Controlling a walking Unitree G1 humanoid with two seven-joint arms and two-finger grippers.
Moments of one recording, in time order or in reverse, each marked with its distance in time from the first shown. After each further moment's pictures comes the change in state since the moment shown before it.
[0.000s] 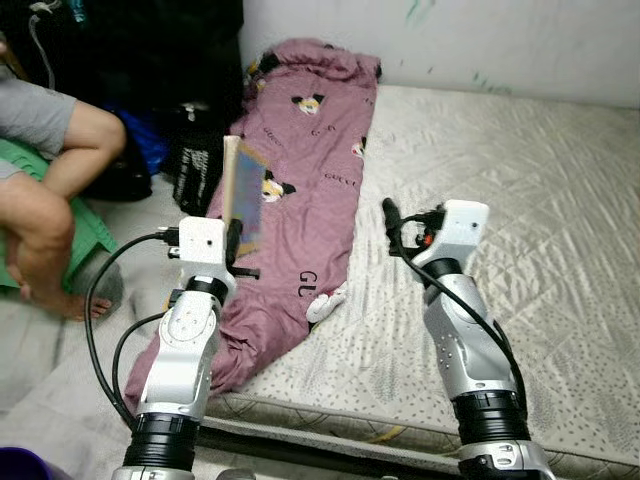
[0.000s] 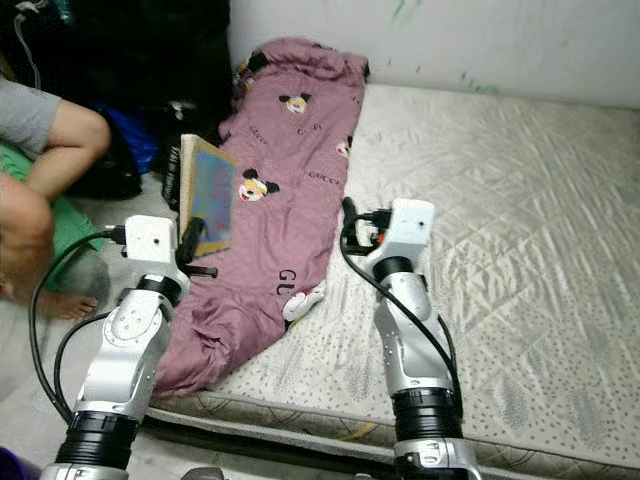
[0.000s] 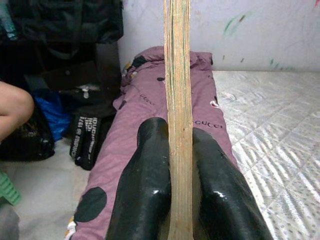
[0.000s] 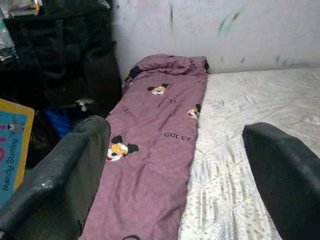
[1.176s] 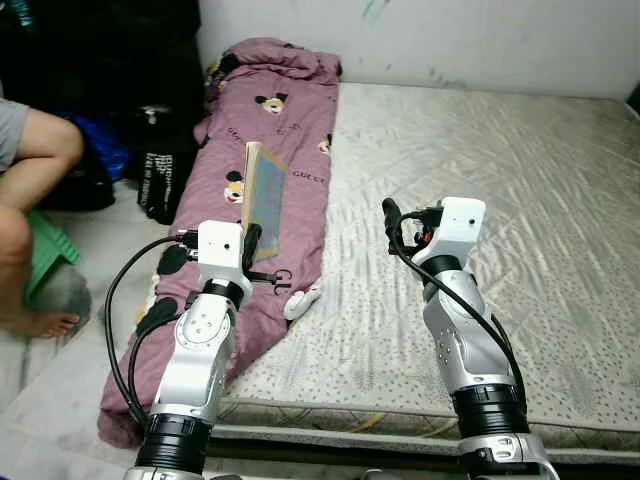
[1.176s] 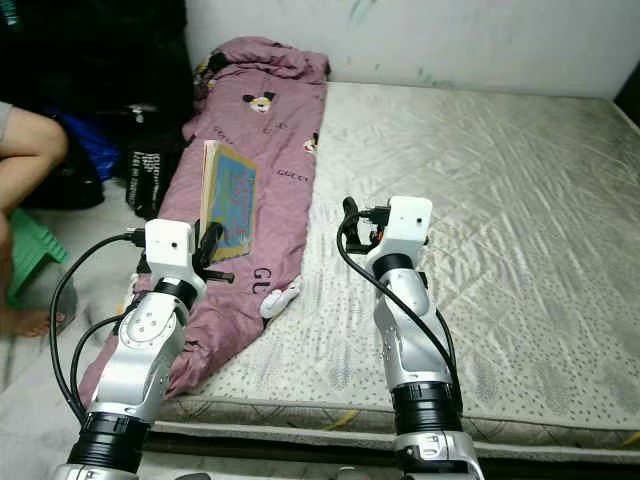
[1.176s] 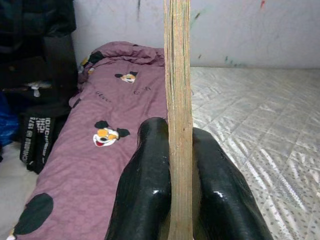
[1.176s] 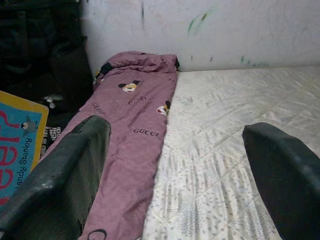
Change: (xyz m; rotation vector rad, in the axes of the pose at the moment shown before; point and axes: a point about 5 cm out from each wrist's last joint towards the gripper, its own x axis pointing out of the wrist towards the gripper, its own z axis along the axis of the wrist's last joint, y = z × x) left arm 0.000 -0.015 -0.003 -0.026 0.014 -0.053; right arm 0.005 0.000 0.000 -0.036 0.021 -0.007
